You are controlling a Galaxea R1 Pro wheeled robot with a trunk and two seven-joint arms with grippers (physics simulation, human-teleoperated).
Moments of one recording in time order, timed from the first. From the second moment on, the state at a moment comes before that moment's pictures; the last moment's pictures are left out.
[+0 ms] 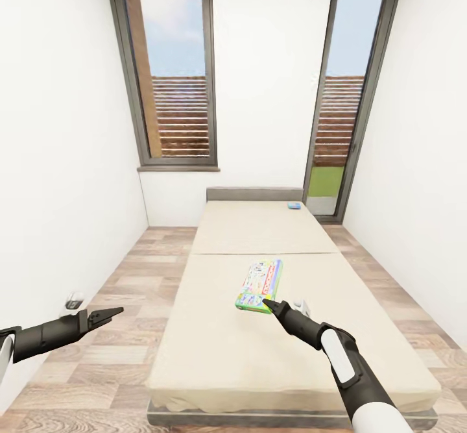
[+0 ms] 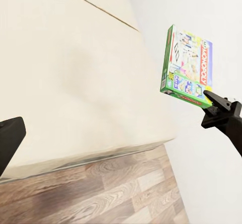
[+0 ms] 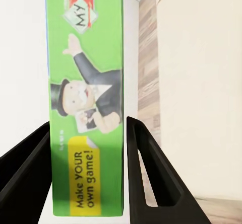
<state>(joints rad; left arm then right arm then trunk) -0.36 0.33 0.46 -1.22 0.08 1.03 -1.20 -0.50 0.06 -0.18 -0.85 -0.64 0.63 0.43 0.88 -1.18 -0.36</state>
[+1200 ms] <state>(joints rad) -0.36 0.32 0.44 -1.22 0.08 1.03 -1.20 -0.50 0.06 -0.18 -0.85 -0.64 0.63 0.42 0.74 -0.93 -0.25</state>
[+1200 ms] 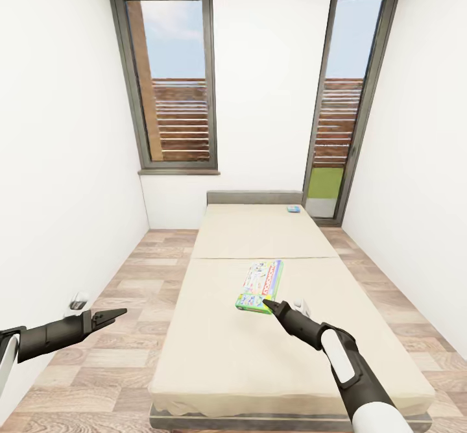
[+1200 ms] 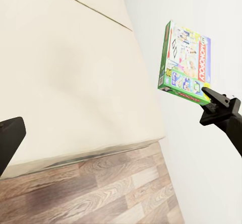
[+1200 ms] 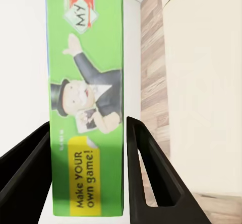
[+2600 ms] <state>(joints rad) -0.36 0.32 0.41 -1.22 0.07 1.03 -1.20 -0.50 0.06 -0.18 -0.86 -0.64 0.63 0.43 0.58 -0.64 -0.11</state>
